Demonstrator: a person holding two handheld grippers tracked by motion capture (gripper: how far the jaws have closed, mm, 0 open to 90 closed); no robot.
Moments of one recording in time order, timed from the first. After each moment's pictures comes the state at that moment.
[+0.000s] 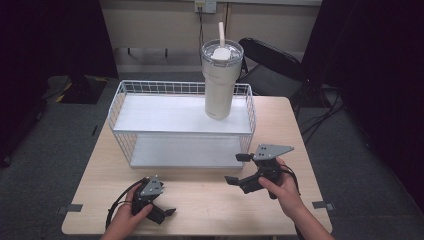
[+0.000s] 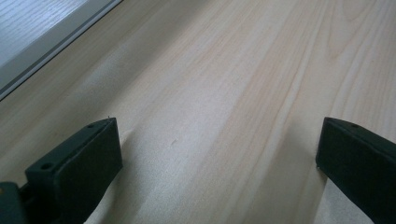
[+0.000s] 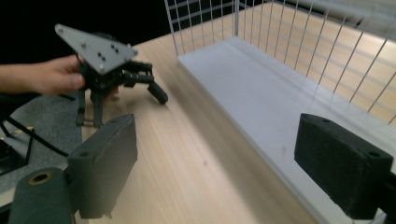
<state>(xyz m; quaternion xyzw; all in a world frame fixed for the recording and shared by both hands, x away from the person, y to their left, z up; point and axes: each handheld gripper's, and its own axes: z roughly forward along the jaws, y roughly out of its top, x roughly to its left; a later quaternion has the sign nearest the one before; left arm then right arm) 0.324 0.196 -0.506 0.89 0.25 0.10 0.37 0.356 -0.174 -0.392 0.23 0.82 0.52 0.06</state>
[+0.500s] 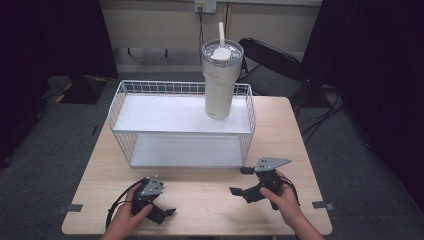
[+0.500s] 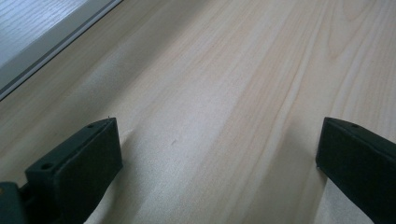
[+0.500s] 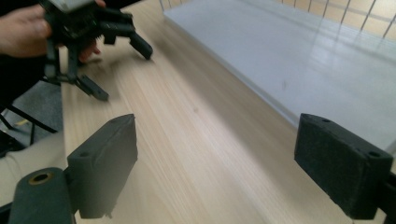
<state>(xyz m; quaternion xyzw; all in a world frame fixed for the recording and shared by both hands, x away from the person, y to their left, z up) 0.324 0.196 -0.506 0.89 0.25 0.10 0.38 0.356 -0.190 -0.449 0.26 0.83 0.49 0.04</state>
